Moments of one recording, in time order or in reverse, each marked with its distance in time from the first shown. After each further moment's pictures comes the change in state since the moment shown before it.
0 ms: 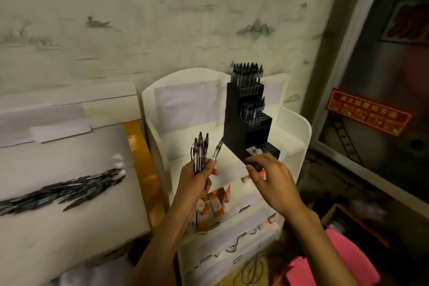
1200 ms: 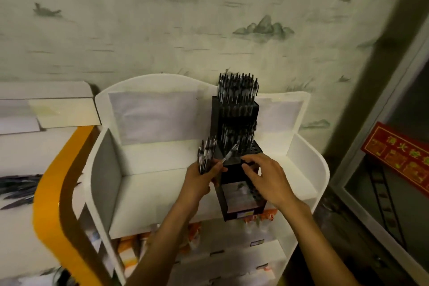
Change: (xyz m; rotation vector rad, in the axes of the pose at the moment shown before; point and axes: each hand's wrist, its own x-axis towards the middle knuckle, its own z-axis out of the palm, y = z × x) left_hand 0.192 -0.032 0.204 0.010 0.193 0.001; right_hand 0.226 0.229 0.002 0.229 -0.228 -0.197
